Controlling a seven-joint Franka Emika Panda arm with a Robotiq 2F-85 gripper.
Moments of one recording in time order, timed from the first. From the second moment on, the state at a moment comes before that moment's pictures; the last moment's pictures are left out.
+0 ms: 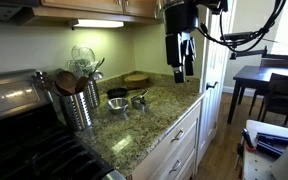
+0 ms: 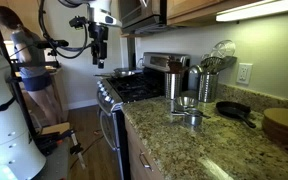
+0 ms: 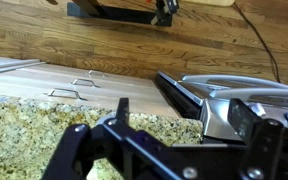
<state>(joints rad) 0.13 -0.59 0.13 -2.53 0.17 1.81 0.10</state>
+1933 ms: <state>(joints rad) -0.19 -0.36 0.14 -2.48 -0.15 2.23 0.82</state>
